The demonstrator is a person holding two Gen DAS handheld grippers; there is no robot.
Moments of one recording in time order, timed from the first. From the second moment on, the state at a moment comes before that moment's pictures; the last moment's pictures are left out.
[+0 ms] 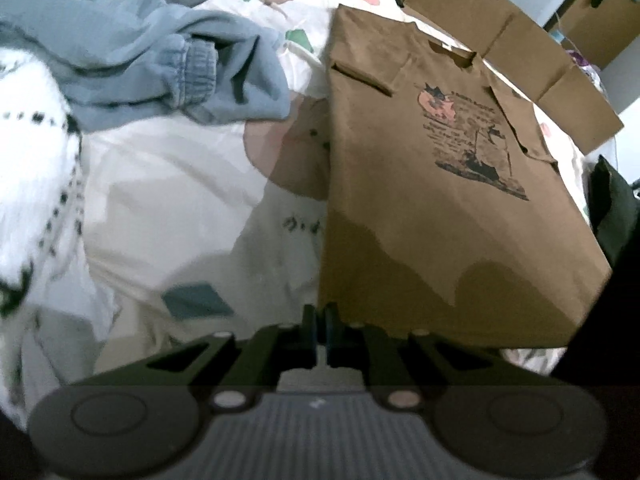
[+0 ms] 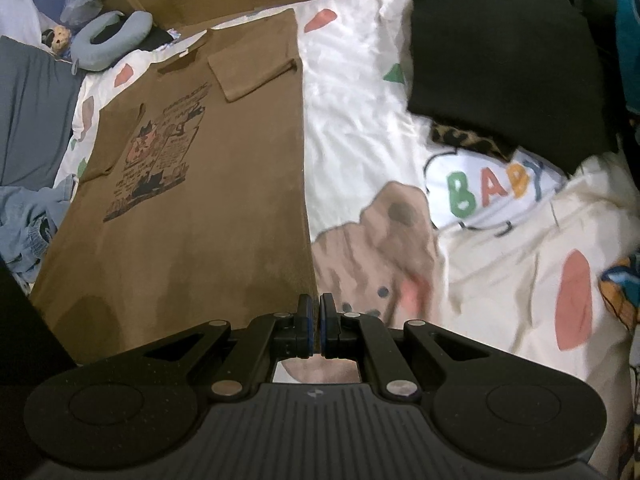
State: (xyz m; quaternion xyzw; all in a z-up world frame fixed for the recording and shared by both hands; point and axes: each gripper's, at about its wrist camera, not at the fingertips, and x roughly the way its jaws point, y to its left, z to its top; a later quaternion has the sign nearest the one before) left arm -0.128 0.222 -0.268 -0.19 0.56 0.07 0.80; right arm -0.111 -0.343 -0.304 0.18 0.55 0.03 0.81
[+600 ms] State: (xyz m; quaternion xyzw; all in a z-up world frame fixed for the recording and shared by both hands) left arm -0.187 0.210 -0.272 -0.23 0.56 0.08 0.79; right arm -0.153 -0.349 -0.306 0.19 0.56 0.03 0.80
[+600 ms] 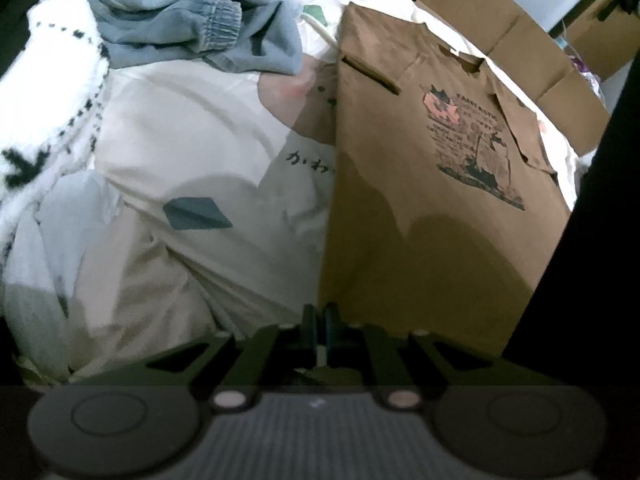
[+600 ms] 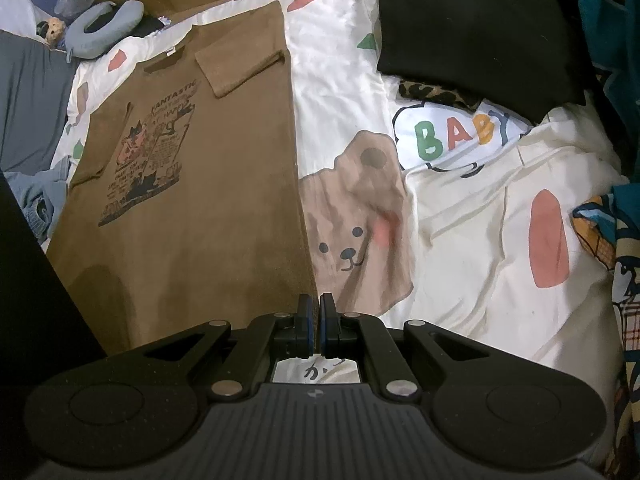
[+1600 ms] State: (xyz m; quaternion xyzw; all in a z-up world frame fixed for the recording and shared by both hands) left arm -0.100 0.238 -0.174 -0.28 0.43 0.08 0.86; right arm -0.055 -0.356 -0.195 0.19 0.46 0.05 0.86
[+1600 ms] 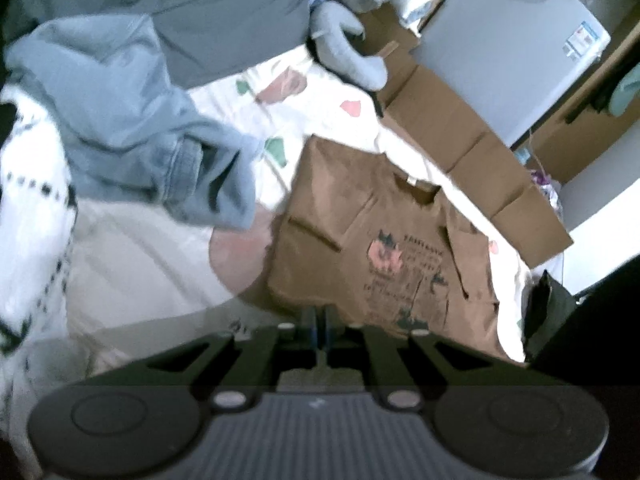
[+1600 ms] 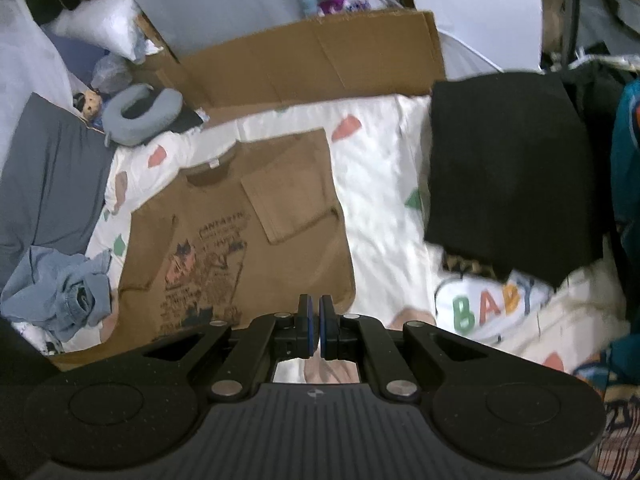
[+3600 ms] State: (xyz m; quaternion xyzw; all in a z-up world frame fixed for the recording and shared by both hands) left arm -0.022 0.268 -0.203 -0.25 0.47 0.09 0.84; right arm 0.040 -0.286 -0.402 0.24 0.51 0.12 0.82
